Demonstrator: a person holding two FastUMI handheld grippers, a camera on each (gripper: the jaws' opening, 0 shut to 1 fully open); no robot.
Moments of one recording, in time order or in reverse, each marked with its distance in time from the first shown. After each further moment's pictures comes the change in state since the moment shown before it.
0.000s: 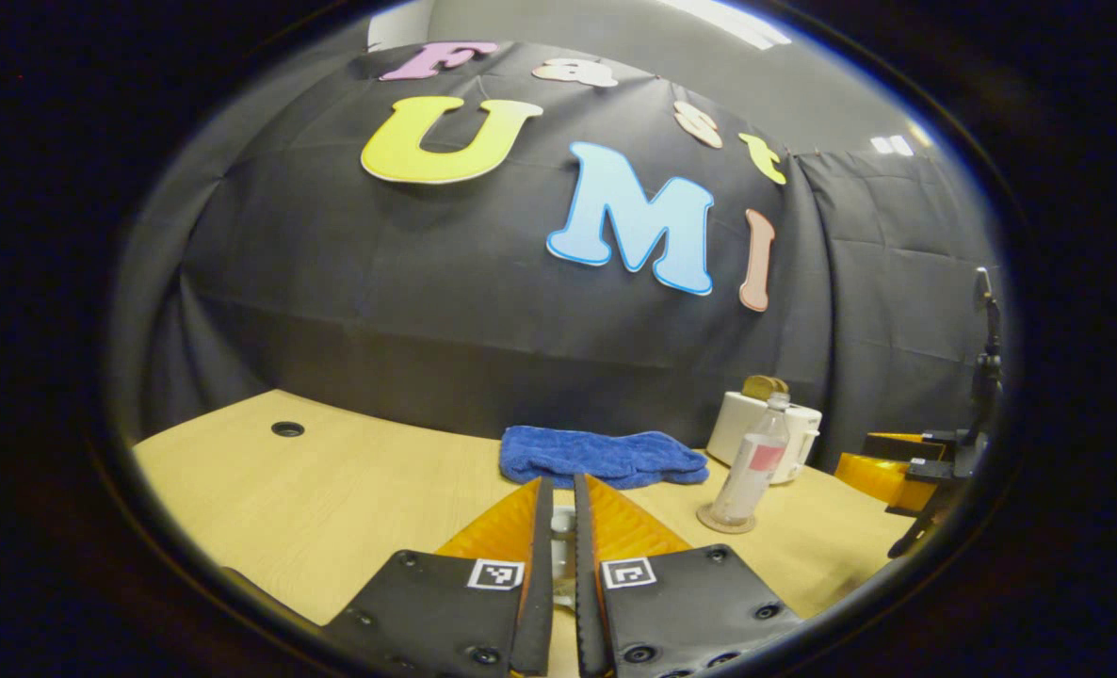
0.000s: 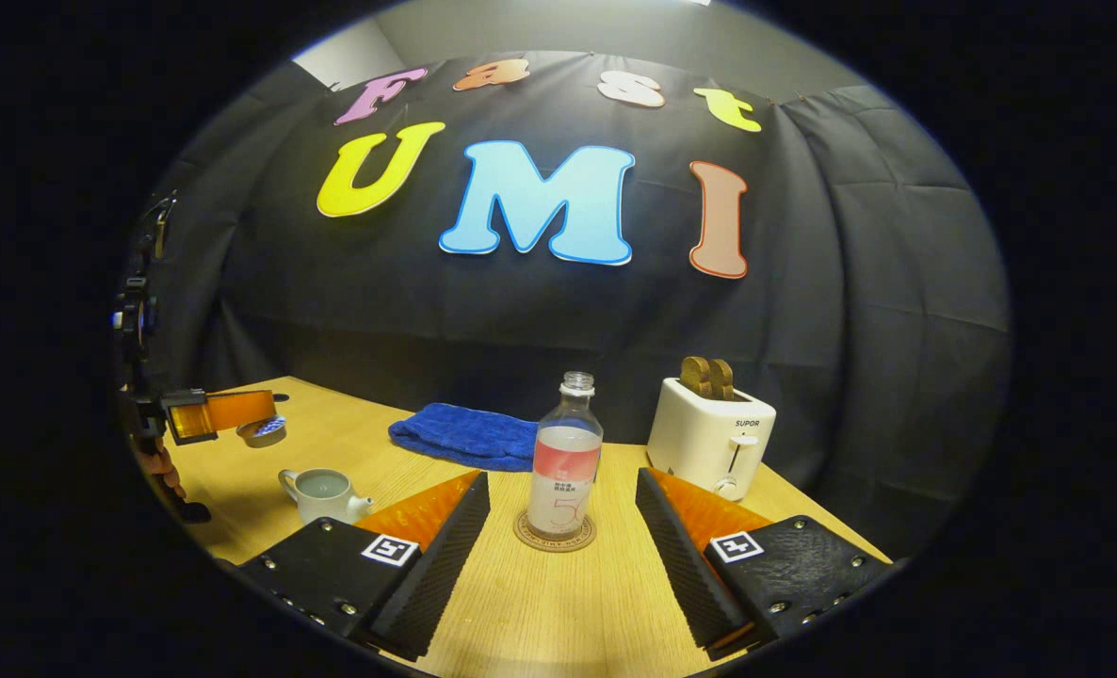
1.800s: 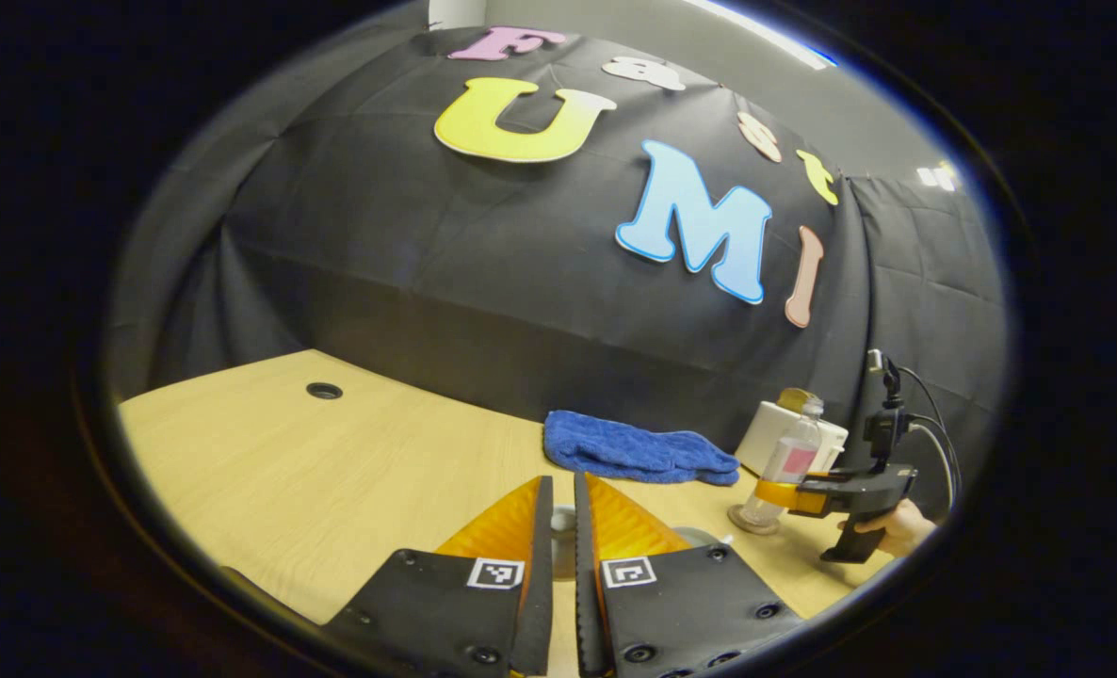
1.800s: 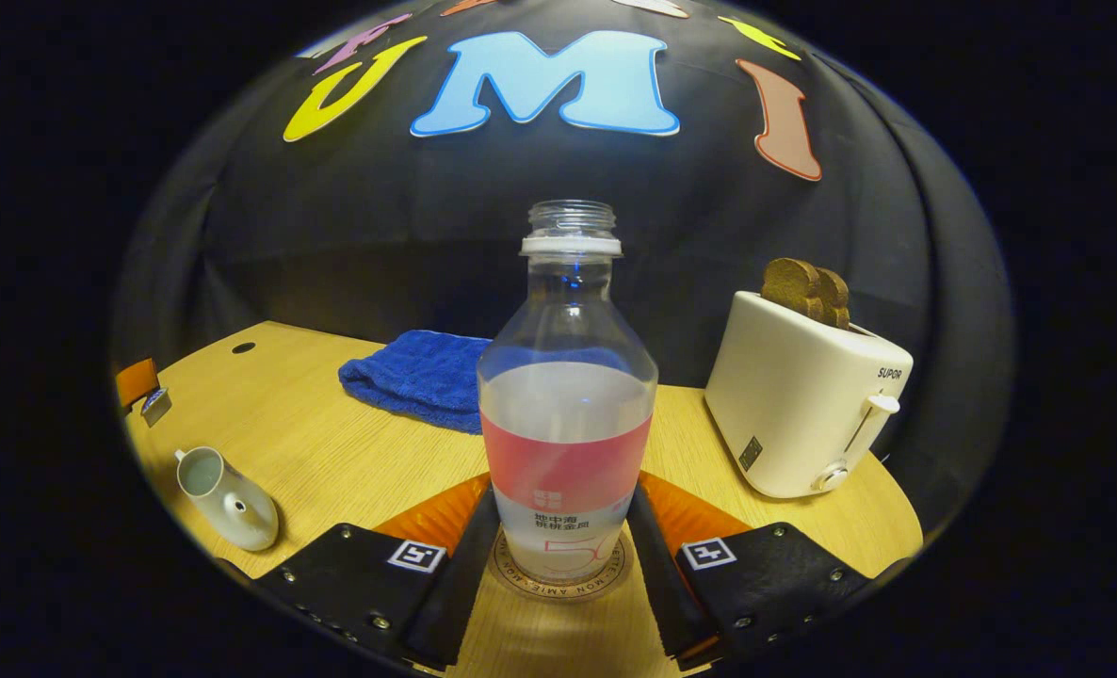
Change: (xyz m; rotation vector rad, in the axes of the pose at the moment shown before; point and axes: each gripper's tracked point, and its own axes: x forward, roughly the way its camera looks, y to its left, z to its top) left arm -0.011 0.058 -0.023 -0.128 0.025 0.089; right arm 0.160 0.003 -0.080 0.024 0.272 0.102
